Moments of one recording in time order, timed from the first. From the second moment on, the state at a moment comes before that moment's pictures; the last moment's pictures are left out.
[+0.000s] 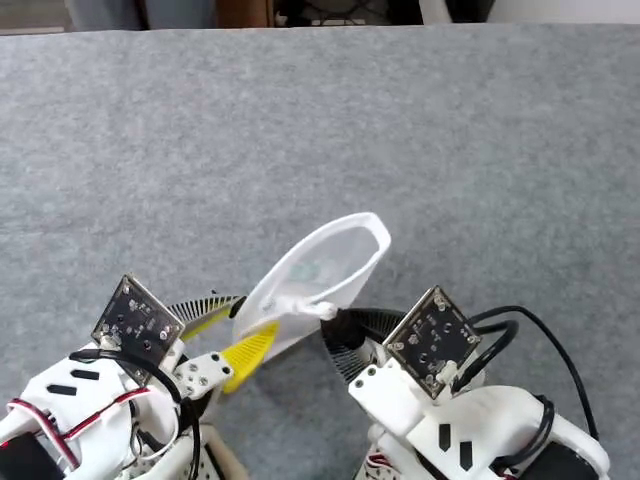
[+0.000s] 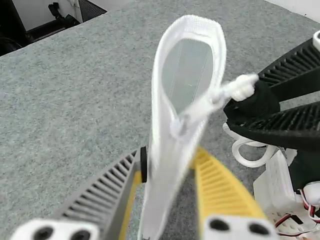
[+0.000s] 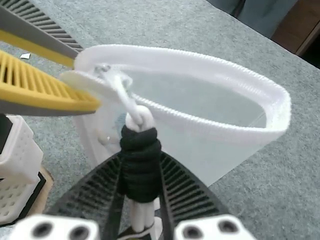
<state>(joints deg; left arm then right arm) 37.5 -86.5 37.8 85.1 1.0 -41.6 -86.2 35.6 91.6 5.8</state>
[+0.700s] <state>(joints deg) 37.4 -86.5 41.2 81.8 3.8 -41.0 -86.2 35.6 91.6 5.8</state>
